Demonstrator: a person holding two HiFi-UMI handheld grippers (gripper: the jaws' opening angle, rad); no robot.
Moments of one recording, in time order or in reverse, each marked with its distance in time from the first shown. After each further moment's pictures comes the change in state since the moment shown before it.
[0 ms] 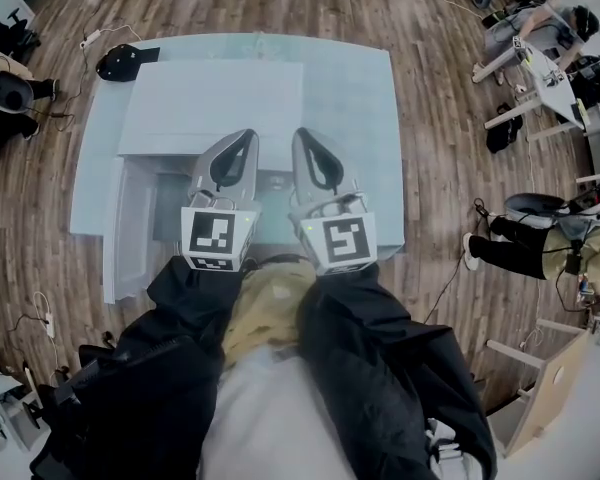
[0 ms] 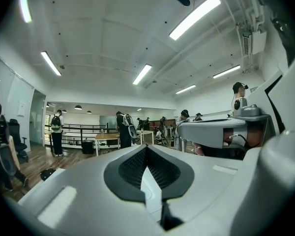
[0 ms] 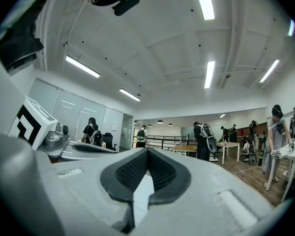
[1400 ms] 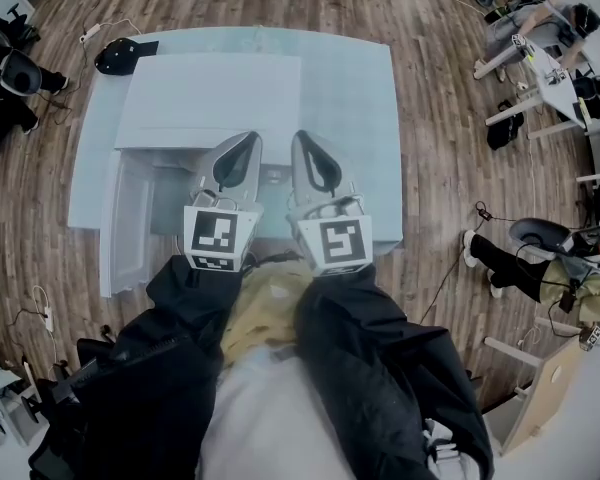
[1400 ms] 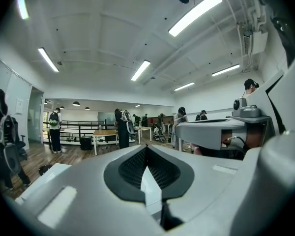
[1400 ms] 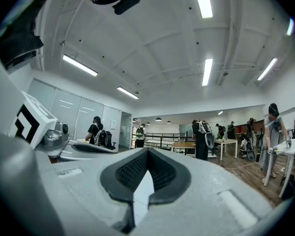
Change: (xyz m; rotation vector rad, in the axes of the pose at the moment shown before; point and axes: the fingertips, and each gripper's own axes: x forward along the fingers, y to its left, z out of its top) left arm -0.001 -0.017 -0.013 -0.003 0.046 -0.021; right arm -0.011 -0.003 -0.014 0.018 0.029 -0.017
